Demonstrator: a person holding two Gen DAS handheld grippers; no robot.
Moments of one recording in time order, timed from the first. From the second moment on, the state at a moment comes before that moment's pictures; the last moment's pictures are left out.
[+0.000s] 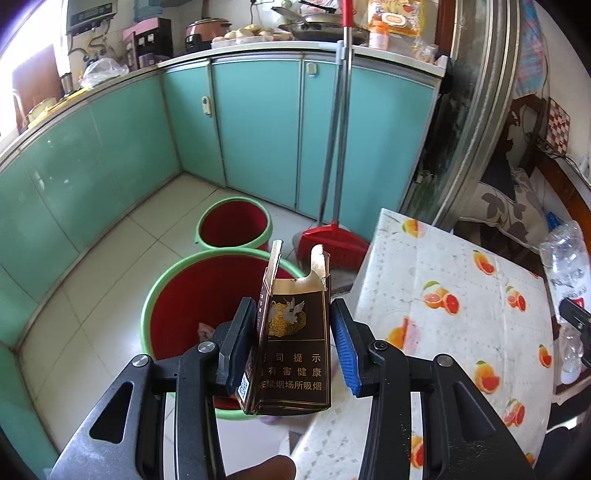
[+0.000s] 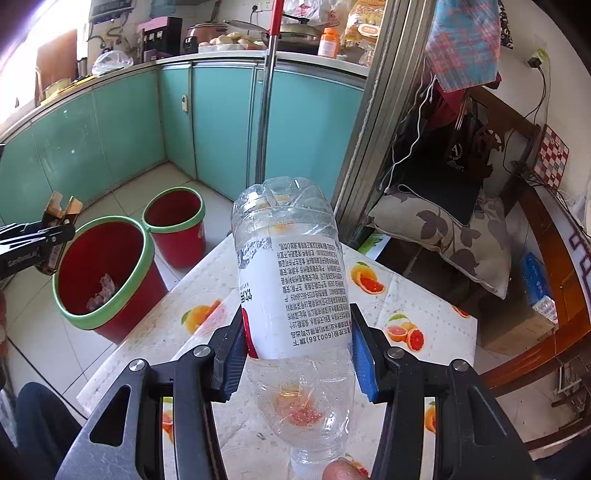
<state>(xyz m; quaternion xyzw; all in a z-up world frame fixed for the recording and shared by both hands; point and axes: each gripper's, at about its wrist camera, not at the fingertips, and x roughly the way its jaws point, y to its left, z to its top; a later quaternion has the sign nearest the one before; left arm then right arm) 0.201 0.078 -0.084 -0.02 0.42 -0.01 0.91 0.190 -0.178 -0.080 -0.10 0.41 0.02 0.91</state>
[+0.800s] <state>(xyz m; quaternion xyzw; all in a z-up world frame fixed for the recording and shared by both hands) 0.217 0.174 -0.117 -0.05 0.42 0.07 0.90 0.226 -0.041 -0.091 -0.14 0.41 0.10 0.90</state>
